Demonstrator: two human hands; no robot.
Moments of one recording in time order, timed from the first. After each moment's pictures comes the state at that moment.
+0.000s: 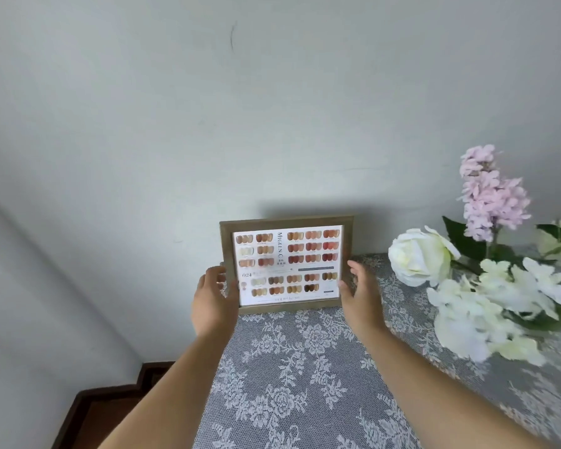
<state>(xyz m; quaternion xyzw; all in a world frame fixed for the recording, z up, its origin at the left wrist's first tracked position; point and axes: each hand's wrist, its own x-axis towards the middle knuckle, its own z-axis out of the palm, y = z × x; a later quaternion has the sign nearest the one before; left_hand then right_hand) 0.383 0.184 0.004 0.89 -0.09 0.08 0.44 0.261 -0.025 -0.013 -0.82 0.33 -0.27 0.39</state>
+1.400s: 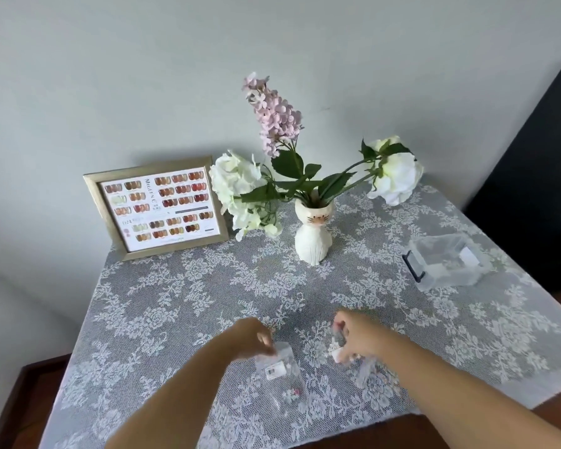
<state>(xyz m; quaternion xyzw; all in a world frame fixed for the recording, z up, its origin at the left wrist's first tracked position) 0.098 0.046 -0.058 0.82 -0.41 -0.38 0.11 -0.063 -0.141 -0.059 -0.87 0.29 0.24 0.32</state>
